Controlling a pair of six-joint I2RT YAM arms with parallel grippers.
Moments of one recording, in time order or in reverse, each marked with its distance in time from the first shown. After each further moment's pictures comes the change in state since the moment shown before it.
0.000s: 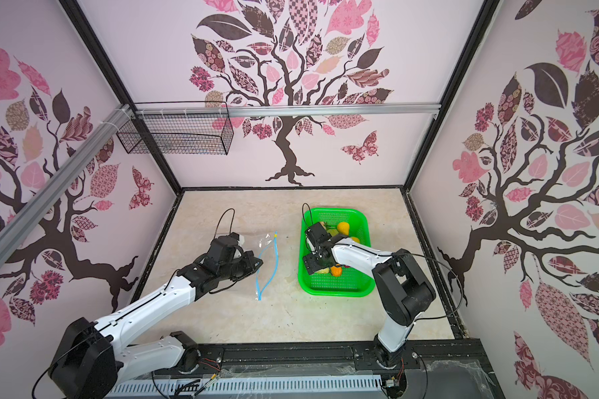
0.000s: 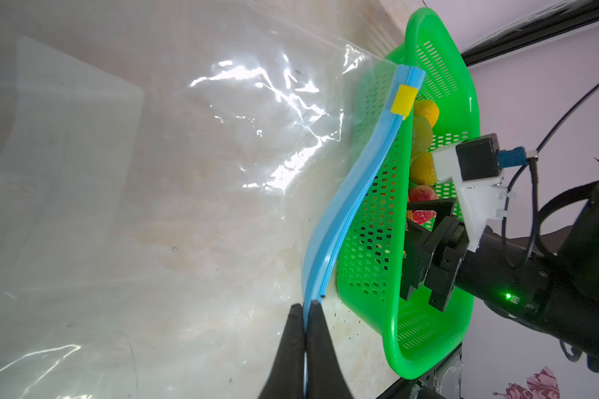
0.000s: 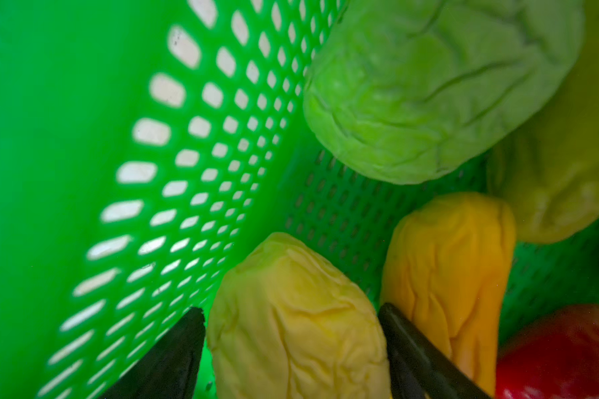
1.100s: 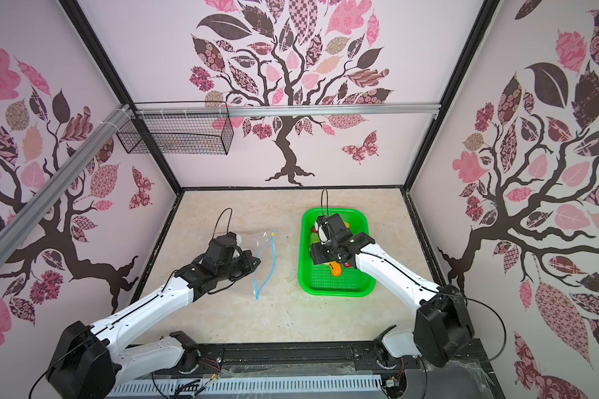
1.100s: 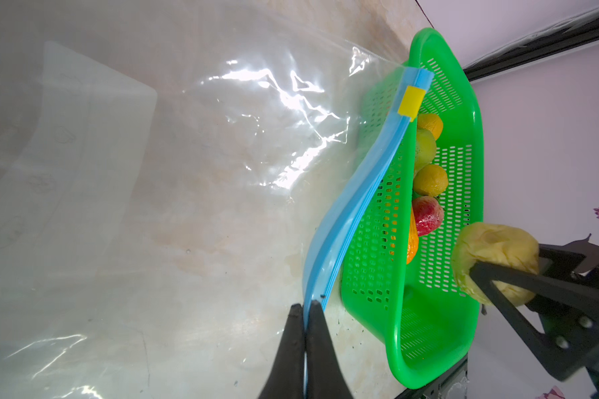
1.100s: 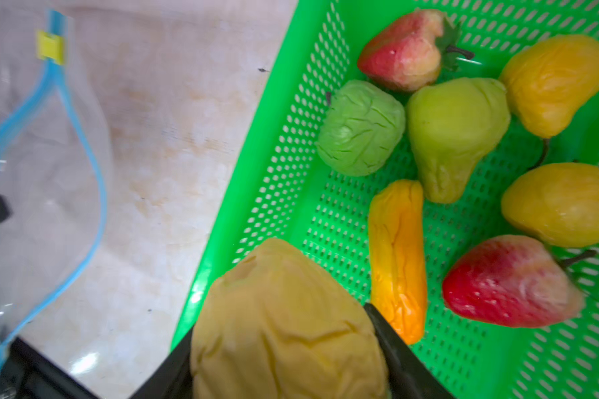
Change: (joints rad) left arm 0.000 -0.023 0.008 -0.020 -0.040 -0.022; right arm -0.027 -0.349 0.002 -0.077 -0.153 0.141
